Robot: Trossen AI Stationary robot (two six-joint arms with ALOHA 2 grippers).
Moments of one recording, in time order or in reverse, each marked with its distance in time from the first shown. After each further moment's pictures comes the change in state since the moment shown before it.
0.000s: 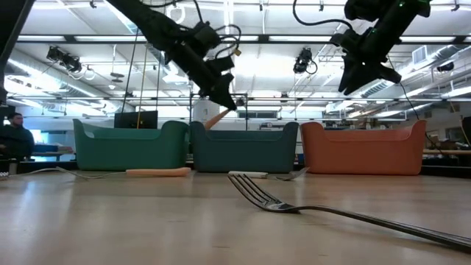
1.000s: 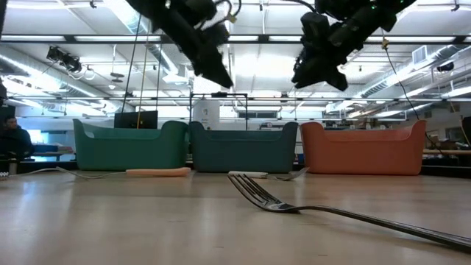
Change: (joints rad) left arm -0.129 -0.185 0.002 -0.269 0.014 -0.037; right arm 0.268 0.236 0.000 0.386 -0.194 -0.147
